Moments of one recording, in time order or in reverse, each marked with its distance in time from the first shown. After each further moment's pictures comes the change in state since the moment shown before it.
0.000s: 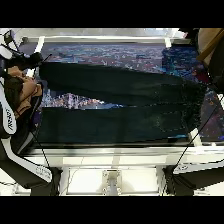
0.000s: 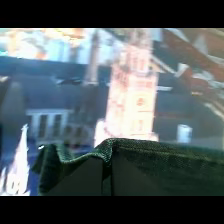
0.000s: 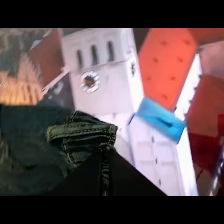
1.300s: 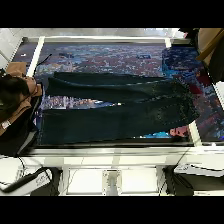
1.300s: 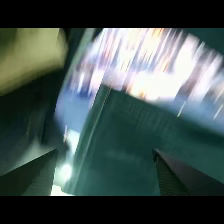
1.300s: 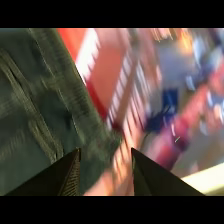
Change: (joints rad) left arm 0.048 0.718 -0.698 0.309 -0.439 -0.161; right arm -0.186 0.239 -0.130 -0.221 0.204 0.009
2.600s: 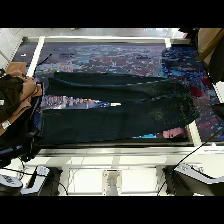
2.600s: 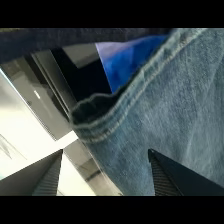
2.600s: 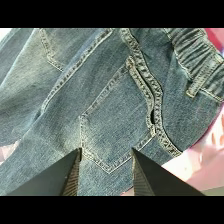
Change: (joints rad) left arm 0.881 0.176 -0.885 -0.661 0.232 0.458; right arm -0.150 0.183 -0.323 0.389 0.145 -0.126
